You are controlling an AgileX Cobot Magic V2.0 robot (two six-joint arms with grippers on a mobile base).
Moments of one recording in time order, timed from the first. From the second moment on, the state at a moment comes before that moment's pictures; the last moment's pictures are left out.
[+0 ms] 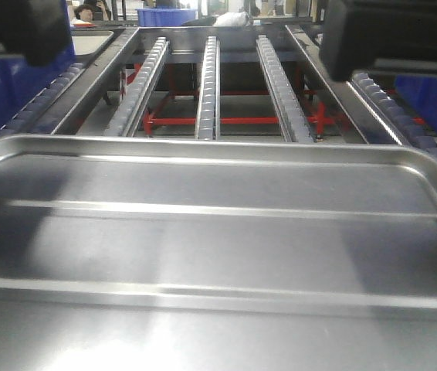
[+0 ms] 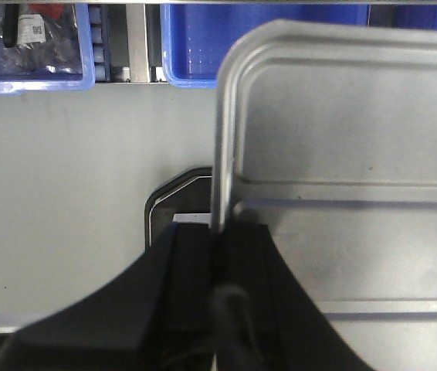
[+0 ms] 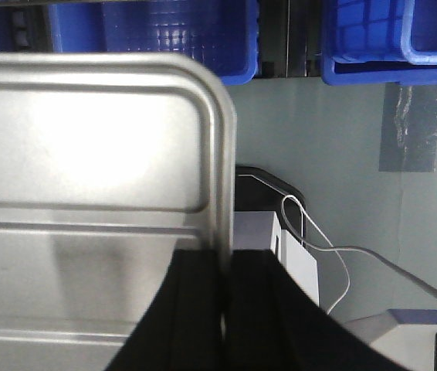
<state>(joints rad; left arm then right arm) -1.17 1.20 -0.98 0.26 1.19 -1.12 1.07 1.17 -0.91 -0.23 1.15 1.25</state>
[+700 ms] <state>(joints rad) -1.25 1.15 -0.93 0.29 1.22 -1.22 1.14 1.17 -0.91 -0.24 1.16 1.31</state>
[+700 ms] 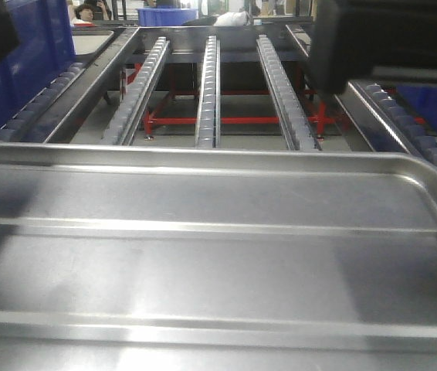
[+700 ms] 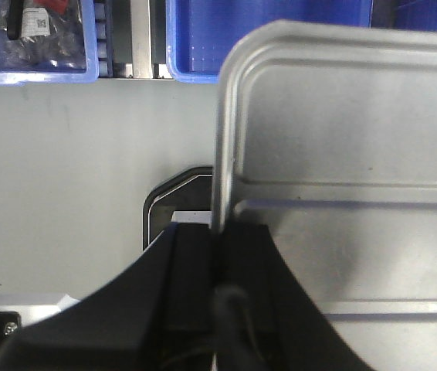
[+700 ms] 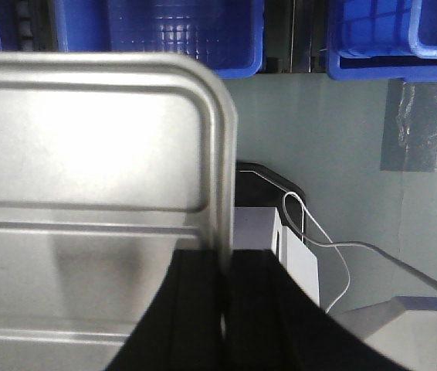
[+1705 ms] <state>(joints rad) -1.25 1.15 -0.93 0.29 1.22 -1.22 1.14 1.17 -0.91 -0.24 1.16 1.31</state>
